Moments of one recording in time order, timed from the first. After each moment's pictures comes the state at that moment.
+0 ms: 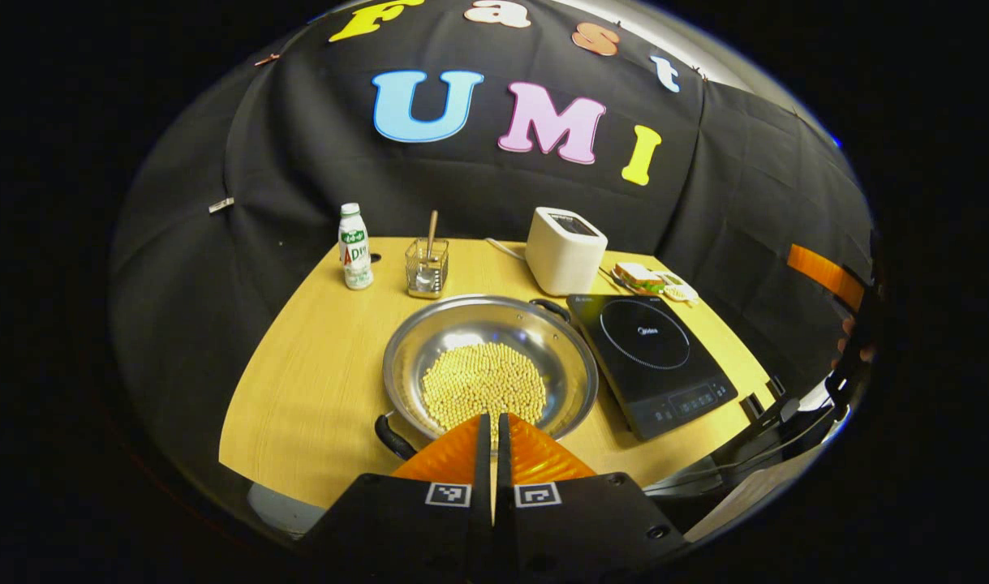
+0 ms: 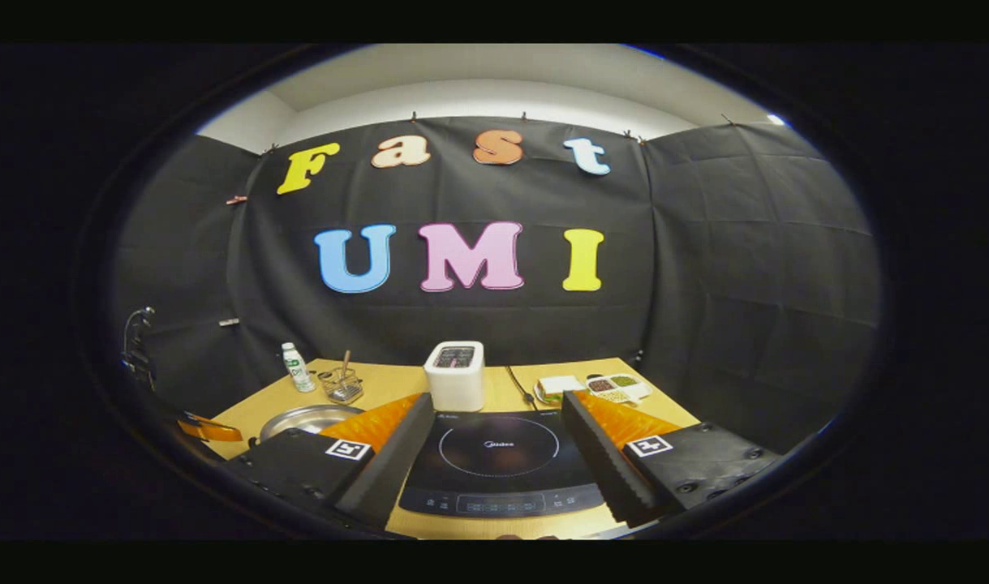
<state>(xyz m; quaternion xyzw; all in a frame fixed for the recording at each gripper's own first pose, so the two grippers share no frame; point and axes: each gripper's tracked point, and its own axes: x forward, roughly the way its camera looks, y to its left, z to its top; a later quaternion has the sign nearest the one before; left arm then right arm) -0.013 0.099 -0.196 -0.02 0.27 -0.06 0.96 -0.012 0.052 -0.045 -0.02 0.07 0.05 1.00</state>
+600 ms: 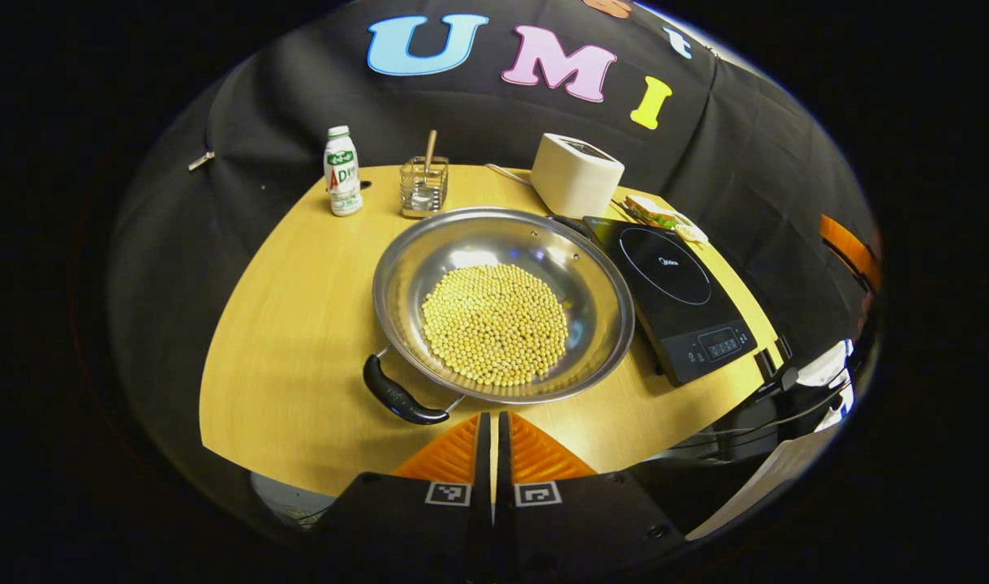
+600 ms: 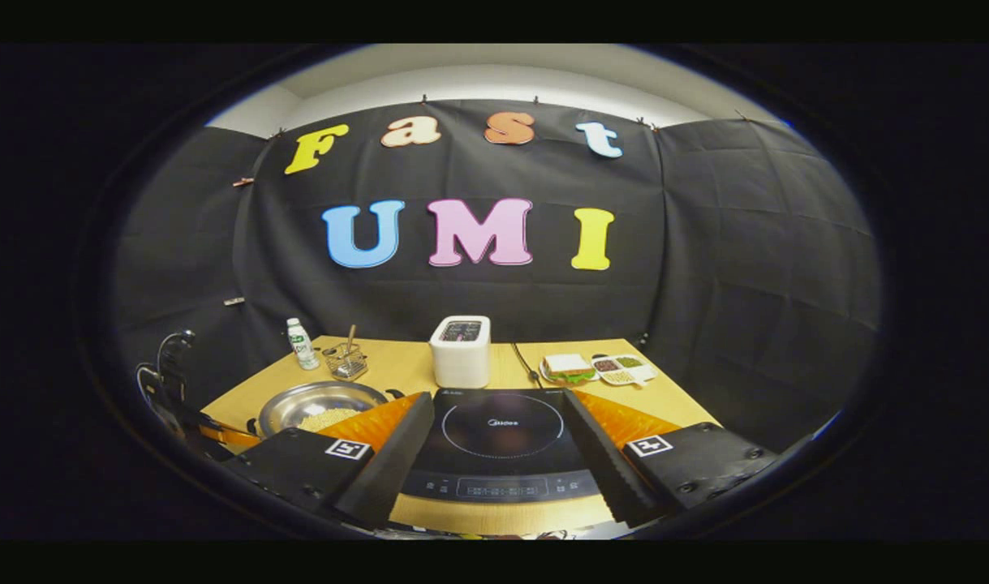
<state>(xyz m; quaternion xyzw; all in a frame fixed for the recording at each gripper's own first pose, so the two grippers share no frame) -0.010 0.114 -0.268 -0.03 0.38 -0.09 0.92 -0.023 0.054 -0.079 -0.03 0.12 0.05 0.99</state>
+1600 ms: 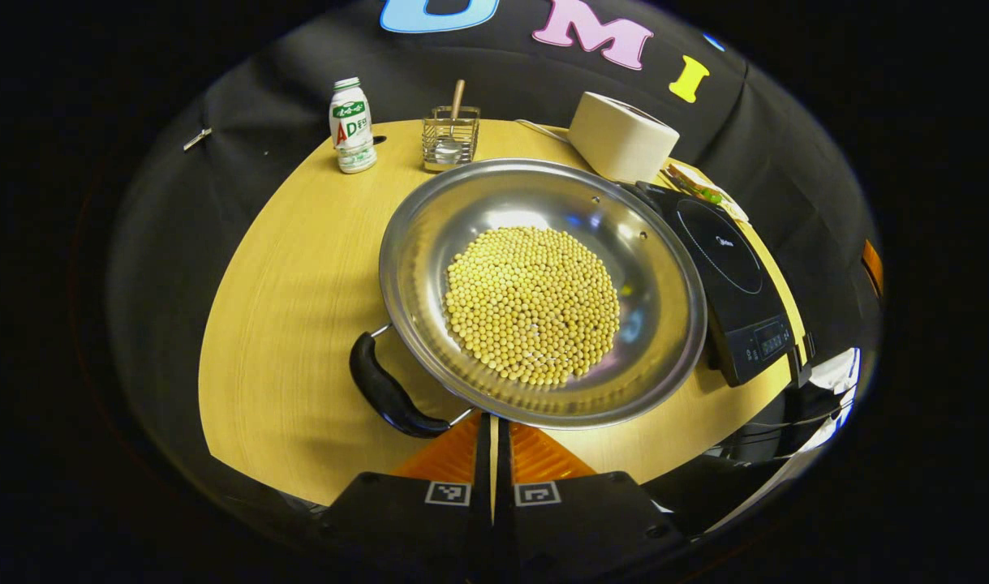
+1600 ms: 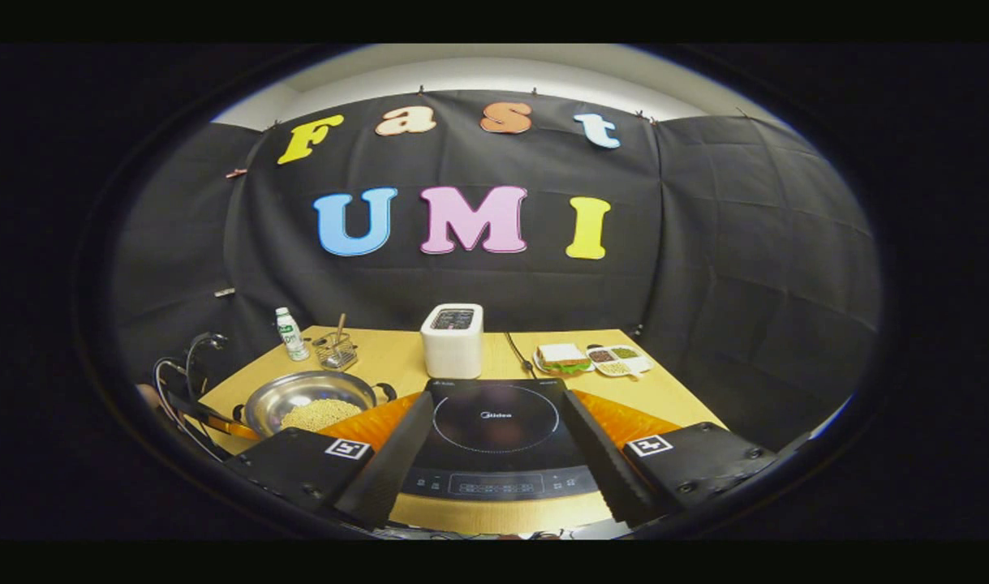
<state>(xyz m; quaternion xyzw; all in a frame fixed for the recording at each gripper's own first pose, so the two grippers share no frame) 0.029 0.158 -0.307 -0.03 0.45 -0.04 0.89 -0.011 0.050 -0.096 -0.03 0.14 0.04 0.99</state>
